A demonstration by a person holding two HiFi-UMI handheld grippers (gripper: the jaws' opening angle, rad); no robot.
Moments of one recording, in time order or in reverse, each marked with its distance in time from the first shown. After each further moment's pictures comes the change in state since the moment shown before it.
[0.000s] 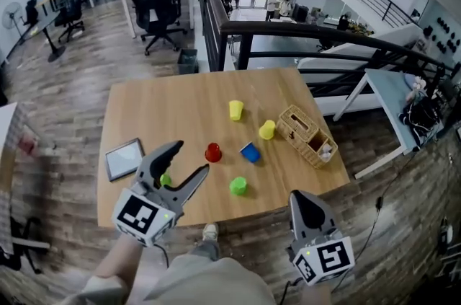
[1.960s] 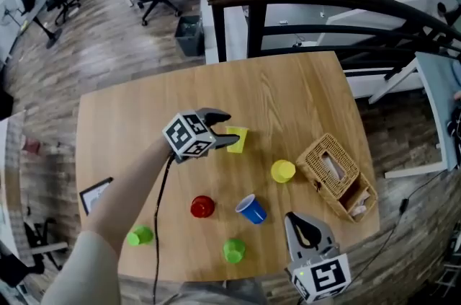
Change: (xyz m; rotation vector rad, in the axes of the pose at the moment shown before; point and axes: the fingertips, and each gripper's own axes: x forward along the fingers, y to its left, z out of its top) left arm 0.446 0.166 -0.359 -0.121 0.637 -0.552; right arm 0.297 -0.170 -0.149 0.129 0.329 0.164
